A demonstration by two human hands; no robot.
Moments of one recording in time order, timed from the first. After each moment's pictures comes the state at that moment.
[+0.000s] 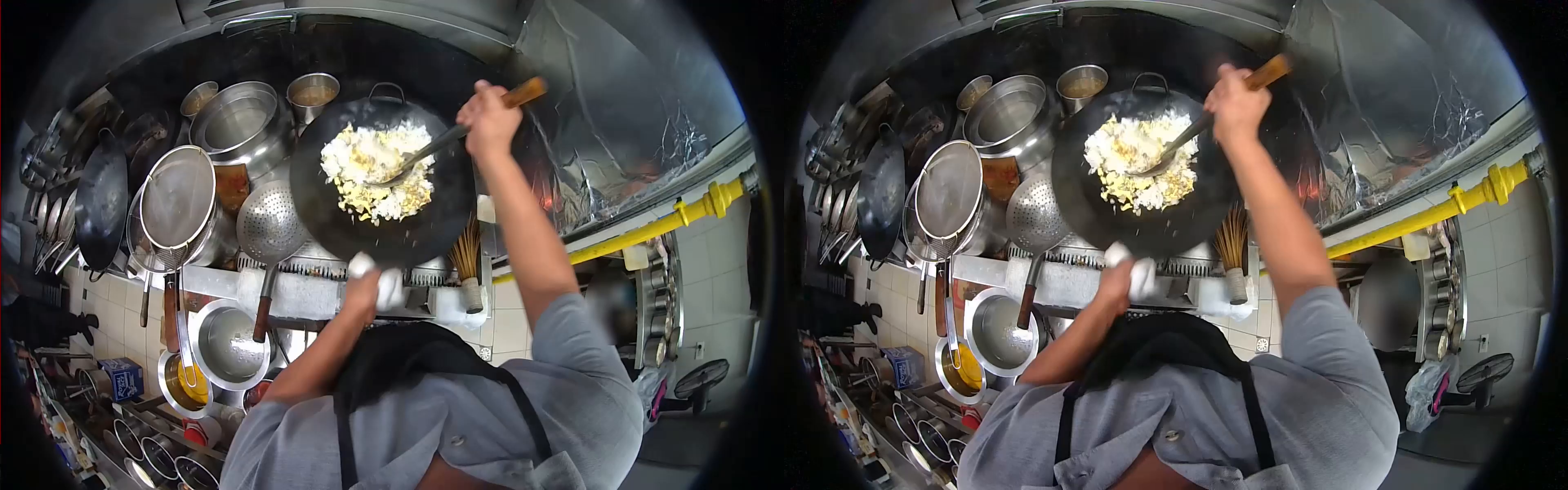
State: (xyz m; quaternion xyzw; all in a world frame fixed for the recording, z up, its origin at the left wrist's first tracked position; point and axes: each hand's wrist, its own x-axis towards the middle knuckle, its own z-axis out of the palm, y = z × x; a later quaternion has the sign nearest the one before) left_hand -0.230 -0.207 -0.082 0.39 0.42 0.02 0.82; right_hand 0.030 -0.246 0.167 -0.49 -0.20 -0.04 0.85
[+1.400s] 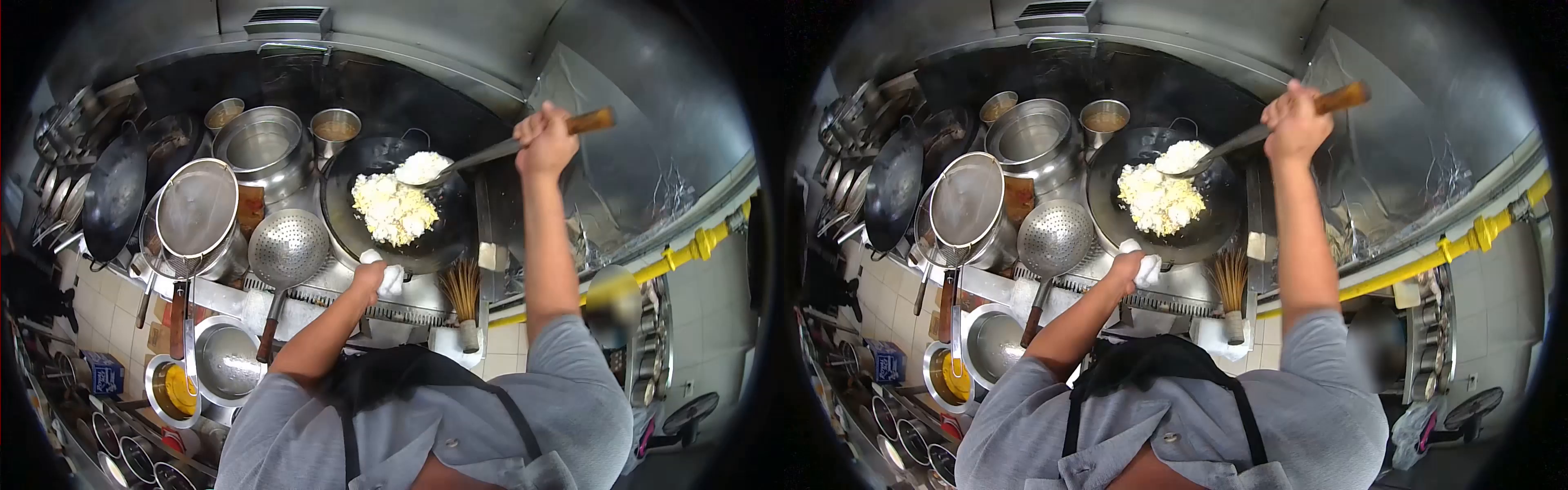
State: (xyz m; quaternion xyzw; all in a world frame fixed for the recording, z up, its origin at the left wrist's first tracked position) left_hand -0.137 -0.146 -0.096 0.35 0.36 0.01 0.87; right_hand 0.030 -0.251 0.259 -0.42 -0.32 -0.11 0.84
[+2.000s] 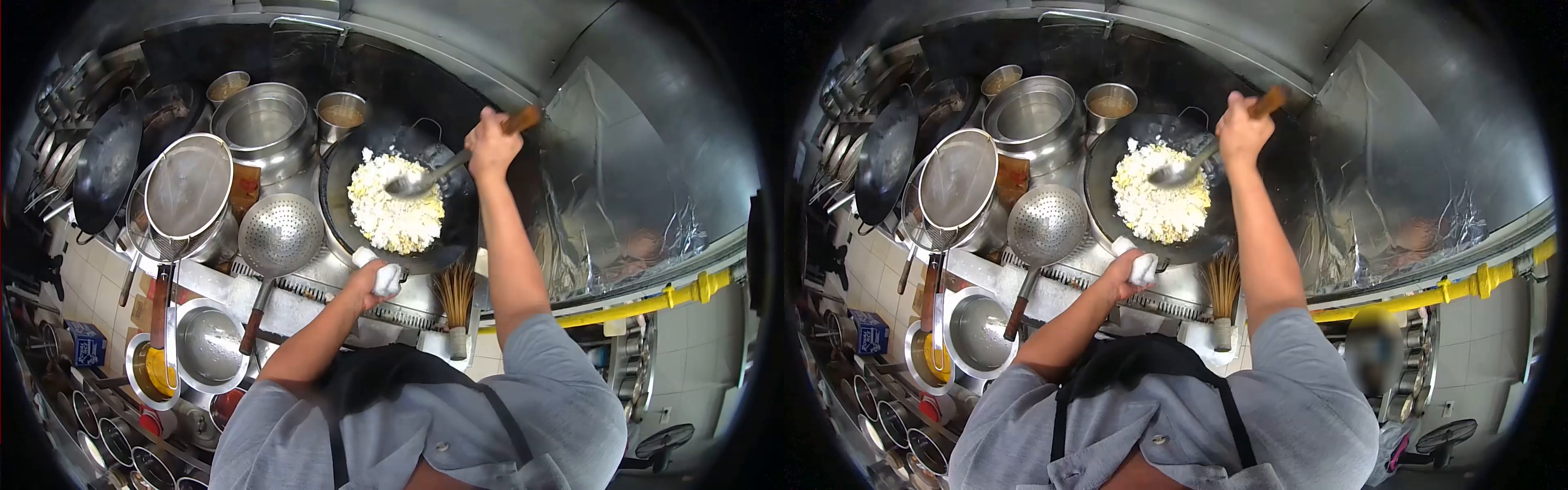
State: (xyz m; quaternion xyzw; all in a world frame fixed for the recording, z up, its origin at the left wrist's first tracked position) left_hand -0.147 -0.154 -0.078 0.22 0.32 -0.06 0.92; right_hand 0.069 -0.166 0.161 -0.55 -0.28 -0.07 0.78
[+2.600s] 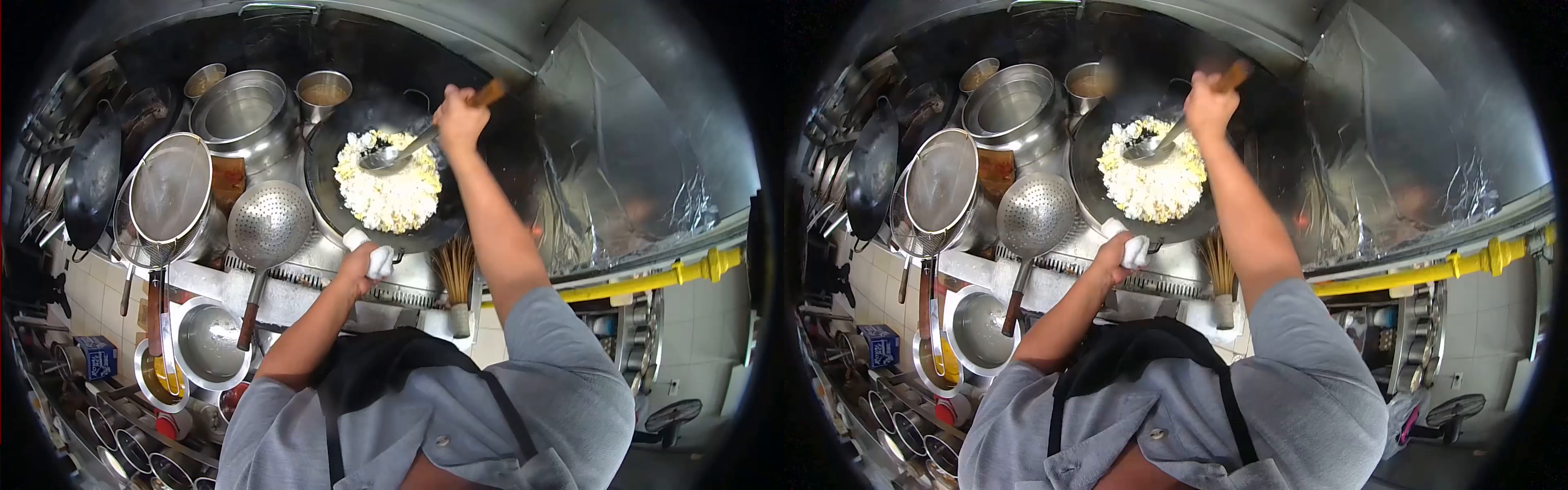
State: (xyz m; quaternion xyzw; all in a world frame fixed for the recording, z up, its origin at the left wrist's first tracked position) left_hand -0.148 -0.157 -0.087 0.24 0.34 -0.03 0.91; right_hand 0.080 -0.154 0.125 -0.58 -0.25 -0.09 0.77
